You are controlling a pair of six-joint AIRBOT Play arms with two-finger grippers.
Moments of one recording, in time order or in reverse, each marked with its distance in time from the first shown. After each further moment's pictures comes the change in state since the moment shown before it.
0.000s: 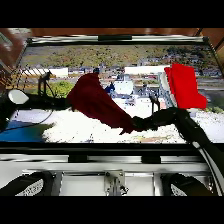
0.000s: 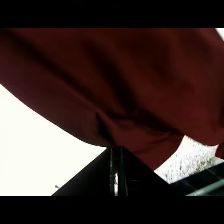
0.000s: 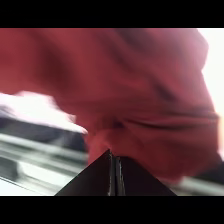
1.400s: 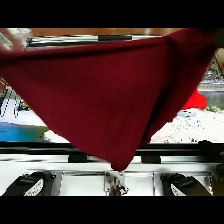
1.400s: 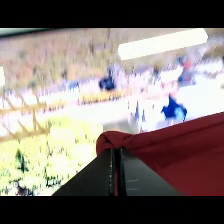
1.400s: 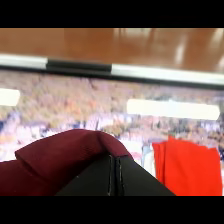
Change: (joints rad) left arm 0.000 0.278 0.616 0.424 -0.319 -0.086; right arm 0.002 0.091 0.982 -0.706 -0.163 -0.052
